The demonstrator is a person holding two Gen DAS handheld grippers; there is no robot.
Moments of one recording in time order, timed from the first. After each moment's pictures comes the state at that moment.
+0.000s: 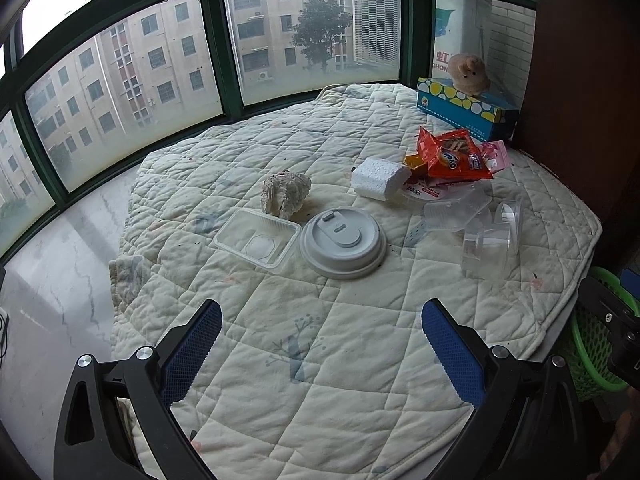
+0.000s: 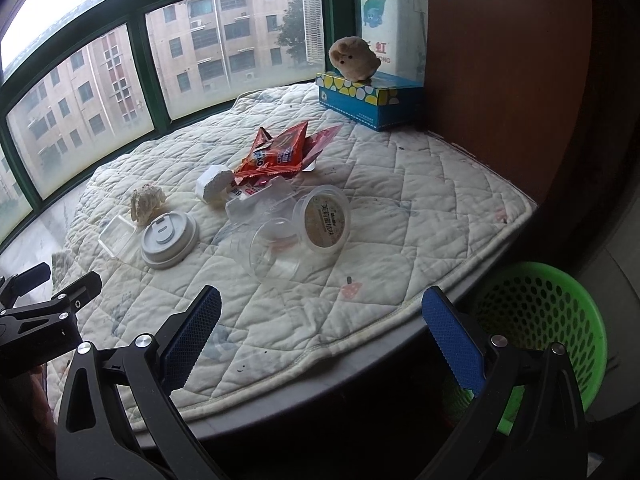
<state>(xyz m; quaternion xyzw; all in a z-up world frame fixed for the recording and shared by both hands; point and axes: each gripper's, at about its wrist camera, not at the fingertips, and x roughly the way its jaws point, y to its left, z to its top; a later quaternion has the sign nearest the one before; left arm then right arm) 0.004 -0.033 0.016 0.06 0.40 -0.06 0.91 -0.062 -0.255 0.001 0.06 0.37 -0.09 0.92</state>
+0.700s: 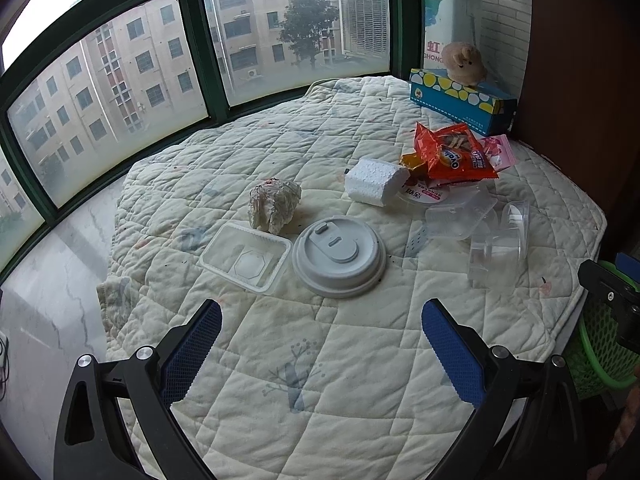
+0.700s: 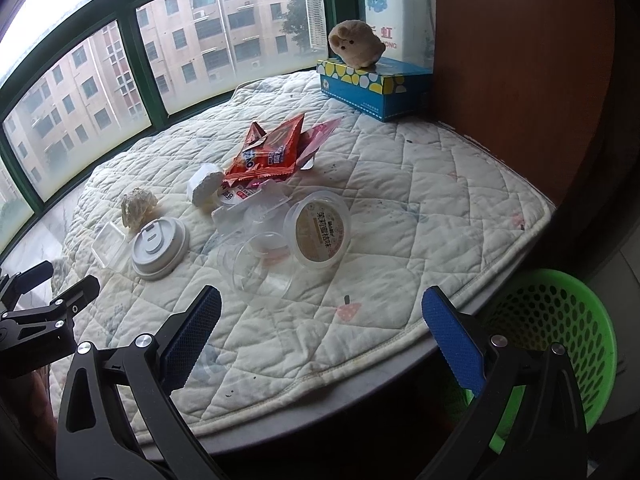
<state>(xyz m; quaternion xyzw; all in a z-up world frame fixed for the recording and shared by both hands) 0.033 -0.041 0.010 0.08 0.41 -0.08 0.91 -0.028 -0.276 -0.006 0.07 0.39 -0.07 0.91</state>
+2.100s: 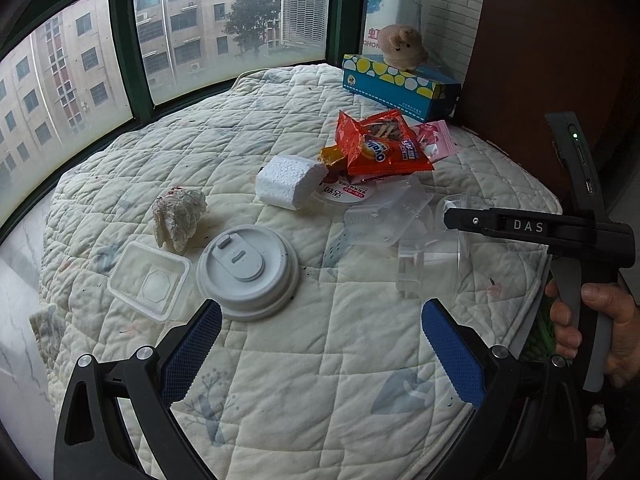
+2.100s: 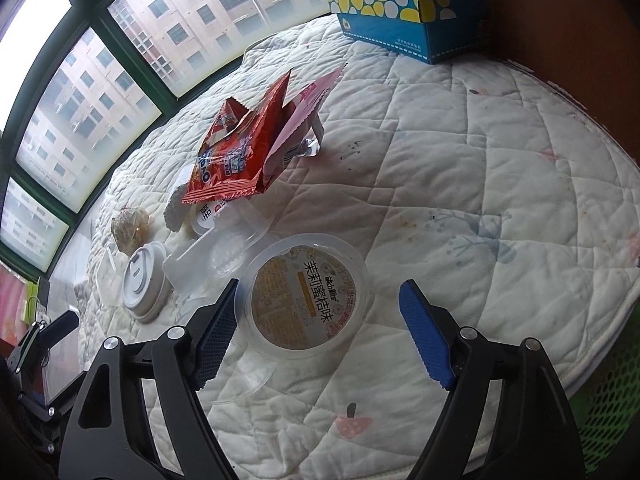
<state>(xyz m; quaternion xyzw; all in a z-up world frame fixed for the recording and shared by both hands) 0.053 -0.089 -0.005 0.07 0.43 -0.19 0.88 0.082 -0.336 -0.065 0.17 0.47 0.05 0.87</state>
